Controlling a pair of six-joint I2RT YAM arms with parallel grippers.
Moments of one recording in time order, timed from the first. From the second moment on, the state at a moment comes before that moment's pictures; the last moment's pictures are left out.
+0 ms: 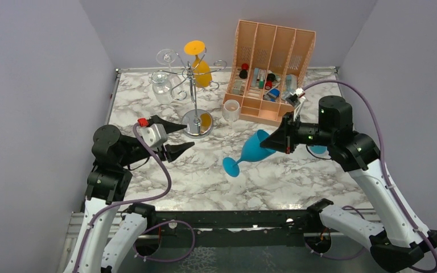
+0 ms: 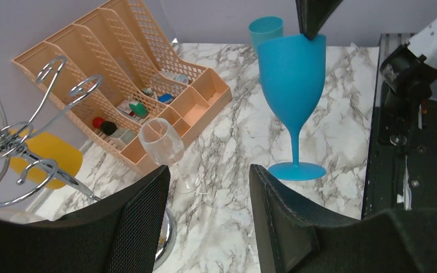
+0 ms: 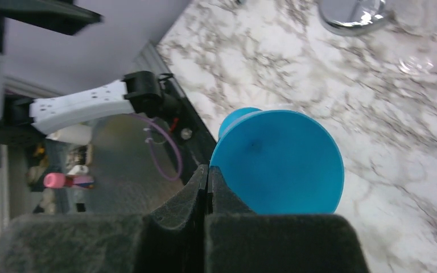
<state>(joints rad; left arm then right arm) -0.24 0.63 0.93 -0.28 0.91 0.20 0.47 0.95 1.22 -0.76 -0.65 0.28</state>
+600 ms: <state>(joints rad) -0.24 0.57 0.80 -0.28 1.30 0.63 0.47 0.92 1.16 -0.34 -0.95 0.62</state>
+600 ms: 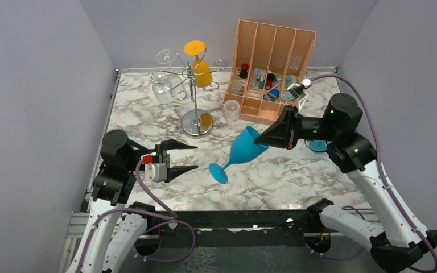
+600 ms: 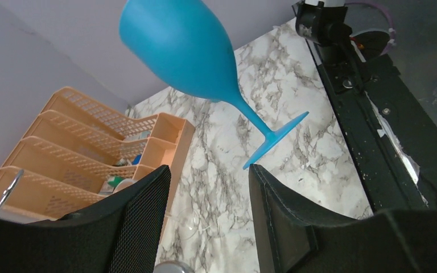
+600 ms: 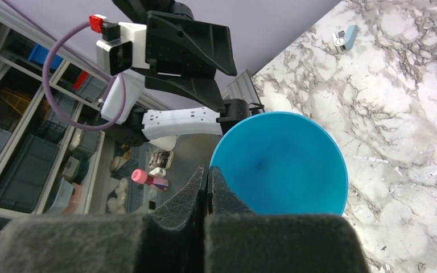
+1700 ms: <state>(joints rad) -0.53 0.86 0.74 -0.29 1.33 0.85 0.47 0.97 1.13 -0.19 -0.99 0.71</state>
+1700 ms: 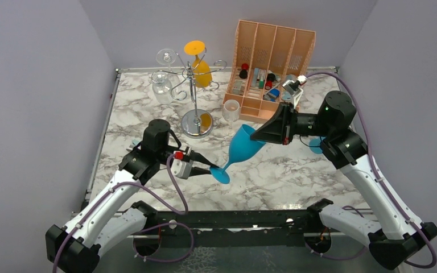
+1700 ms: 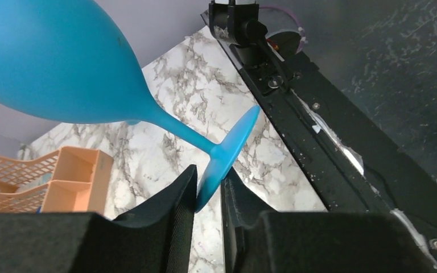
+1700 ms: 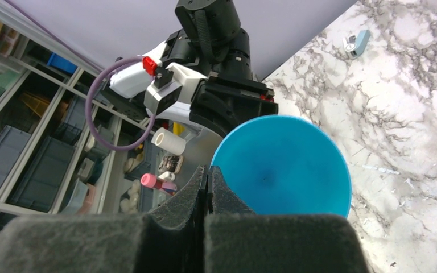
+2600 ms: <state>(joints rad) -0.55 0.77 0.68 -0.20 1.10 0.60 0.47 0.93 1.21 -0.42 -0.78 0.48</state>
